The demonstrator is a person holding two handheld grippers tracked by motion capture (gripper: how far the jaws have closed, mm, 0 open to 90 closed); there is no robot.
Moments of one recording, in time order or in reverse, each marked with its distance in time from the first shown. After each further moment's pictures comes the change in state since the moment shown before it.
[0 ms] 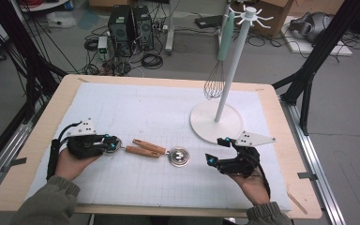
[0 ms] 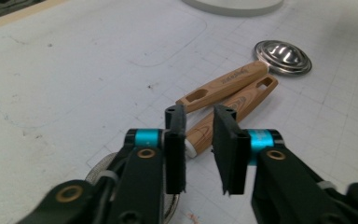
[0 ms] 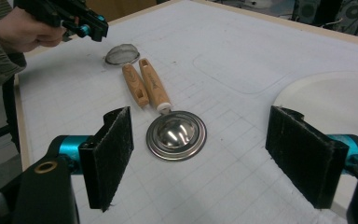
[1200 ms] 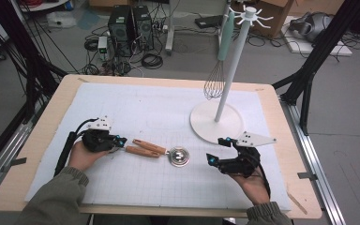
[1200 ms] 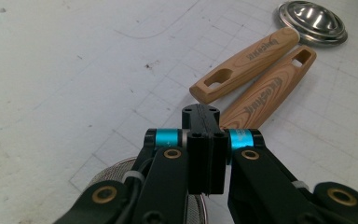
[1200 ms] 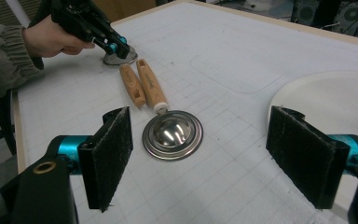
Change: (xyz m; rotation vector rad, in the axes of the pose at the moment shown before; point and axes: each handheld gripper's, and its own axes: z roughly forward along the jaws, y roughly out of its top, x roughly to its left) left arm 0.021 -0.002 0.047 0.124 -0.069 0.008; right arm -0.004 -0.005 0.000 -0.011 0.002 0.009
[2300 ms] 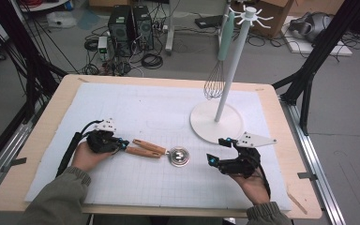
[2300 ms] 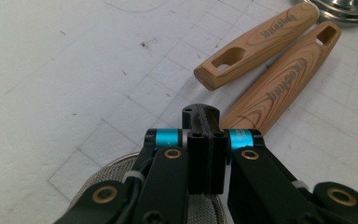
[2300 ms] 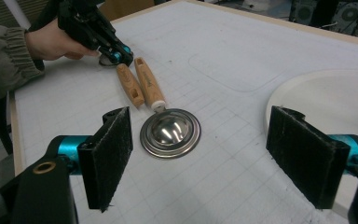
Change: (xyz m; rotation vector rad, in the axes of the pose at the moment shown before) left arm 0.002 -0.005 0.016 0.064 -0.014 -0.008; right arm -0.001 -0.002 0.000 0.001 -0.008 -0.005
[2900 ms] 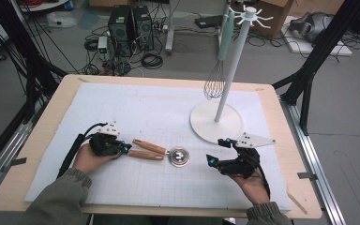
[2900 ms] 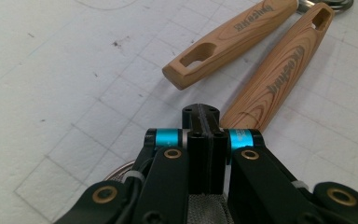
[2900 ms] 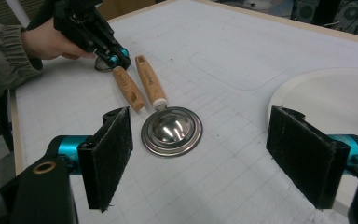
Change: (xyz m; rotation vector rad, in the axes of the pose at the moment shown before) left arm -0.014 0.003 0.003 0.031 -0.024 0.045; right arm 0.001 -0.001 0.001 0.004 0.001 -0.003
